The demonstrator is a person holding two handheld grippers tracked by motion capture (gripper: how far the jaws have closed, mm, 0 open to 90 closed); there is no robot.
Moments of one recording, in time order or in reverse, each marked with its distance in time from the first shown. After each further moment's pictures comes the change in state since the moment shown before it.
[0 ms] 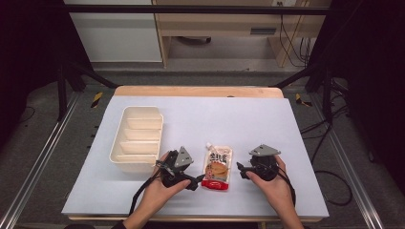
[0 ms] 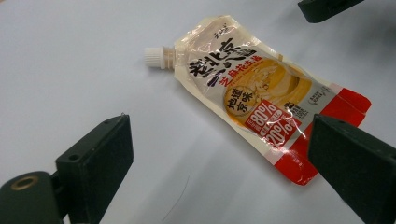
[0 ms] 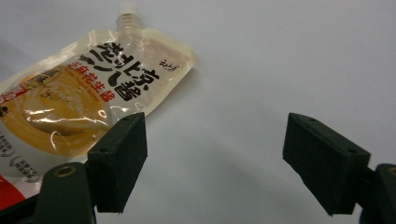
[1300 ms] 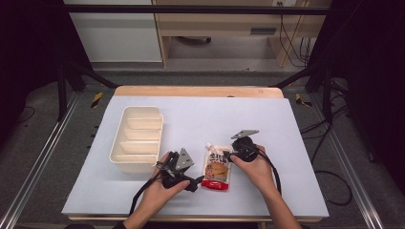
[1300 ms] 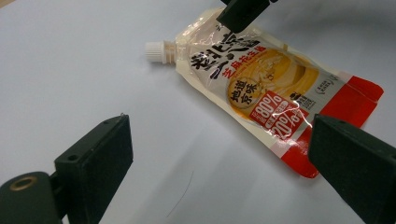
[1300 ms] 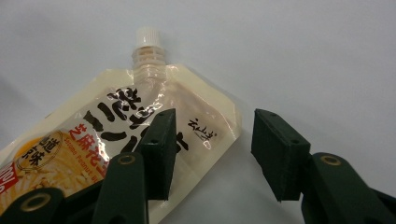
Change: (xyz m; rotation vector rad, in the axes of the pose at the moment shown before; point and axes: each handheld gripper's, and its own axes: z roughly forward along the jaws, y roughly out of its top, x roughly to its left) left arm -0.003 -0.004 0.002 0.010 0.022 0.038; right arm 0.005 0.045 0.060 0.112 0.141 0.037
